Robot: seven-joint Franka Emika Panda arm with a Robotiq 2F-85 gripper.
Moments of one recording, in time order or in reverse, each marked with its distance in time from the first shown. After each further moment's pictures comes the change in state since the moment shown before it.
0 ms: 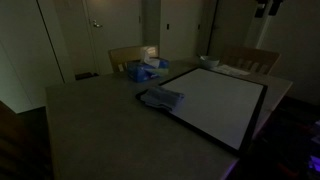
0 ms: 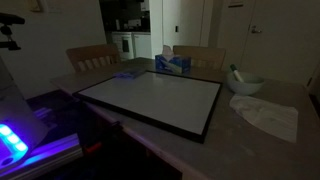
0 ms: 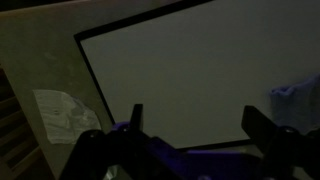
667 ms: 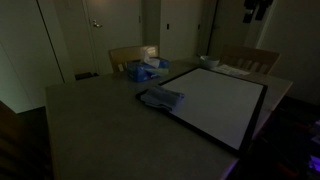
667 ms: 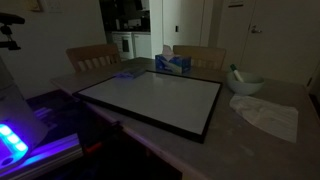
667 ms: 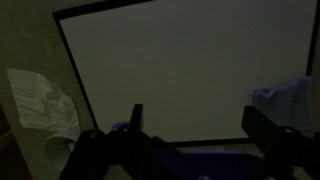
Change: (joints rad) arm 0.085 0.062 0.011 -0.008 0.006 0.083 -0.002
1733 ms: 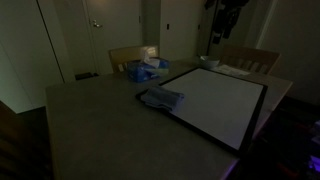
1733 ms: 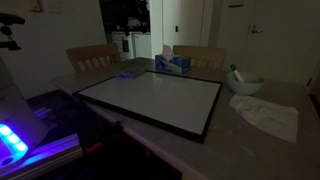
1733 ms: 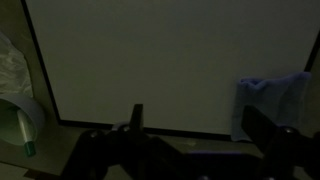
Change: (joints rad) arm 0.056 0.282 0.074 0.028 -0.027 0.298 0.001
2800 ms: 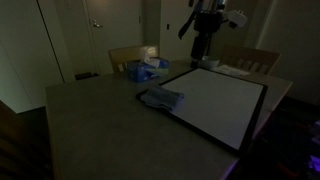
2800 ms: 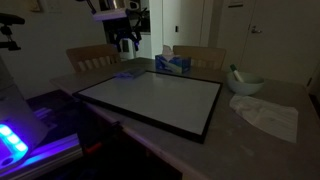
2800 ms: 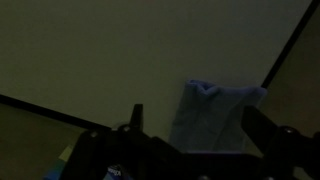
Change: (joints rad) arm 0.122 0.296 0.047 0.085 0.037 0.171 -0.128
